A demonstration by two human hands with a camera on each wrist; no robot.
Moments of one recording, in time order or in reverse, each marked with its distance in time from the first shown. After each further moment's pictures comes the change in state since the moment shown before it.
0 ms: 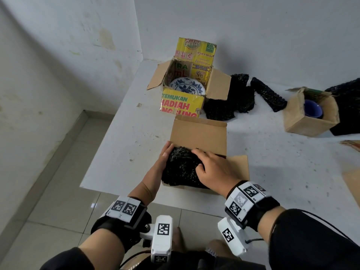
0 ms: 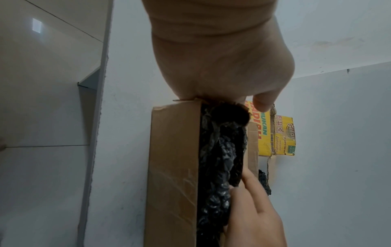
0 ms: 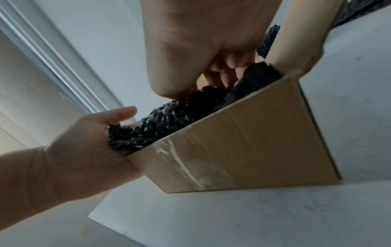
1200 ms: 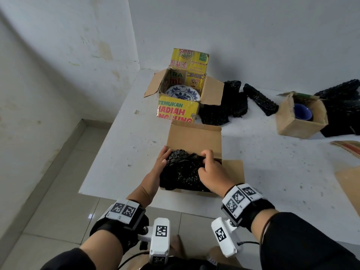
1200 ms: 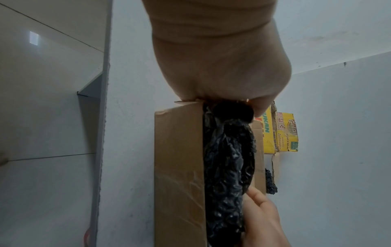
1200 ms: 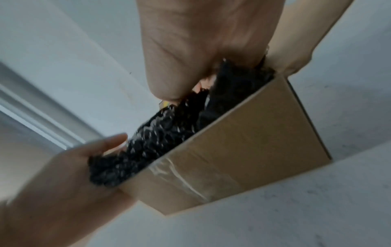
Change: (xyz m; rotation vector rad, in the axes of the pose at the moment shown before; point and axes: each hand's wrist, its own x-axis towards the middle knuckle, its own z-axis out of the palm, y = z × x) left_hand 0.000 -0.005 0.001 0.012 0.035 0.006; right_hand -0.005 0.003 -0.003 0.299 -0.088 0.257
